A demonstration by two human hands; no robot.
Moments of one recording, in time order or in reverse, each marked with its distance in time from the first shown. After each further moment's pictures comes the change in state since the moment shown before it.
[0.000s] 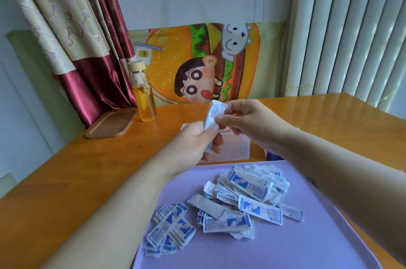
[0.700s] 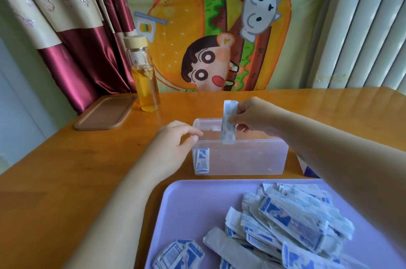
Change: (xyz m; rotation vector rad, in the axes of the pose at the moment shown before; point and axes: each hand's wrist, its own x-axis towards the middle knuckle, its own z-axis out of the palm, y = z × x) left_hand 0.070 -0.090 -0.075 0.656 0.218 0.008; right_hand 0.140 0.076 0.030 -0.368 -0.087 0.402
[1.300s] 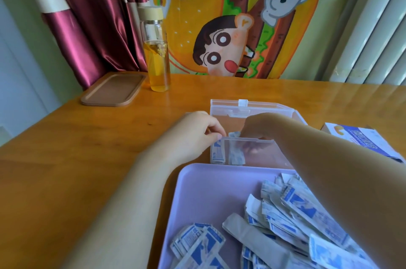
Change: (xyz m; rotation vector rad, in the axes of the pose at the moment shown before) left_hand 0.002 -0.013 0.004 0.038 -0.166 0.064; right_hand 0.037 0.015 0.060 -0.239 -0.406 0.422
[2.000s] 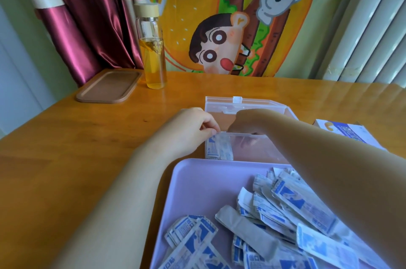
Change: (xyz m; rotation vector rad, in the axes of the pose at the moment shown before) left_hand 0.002 0.000 0.001 0.018 0.019 0.004; right_hand -0.022 -0.008 0.005 -0.215 0.141 -0.153
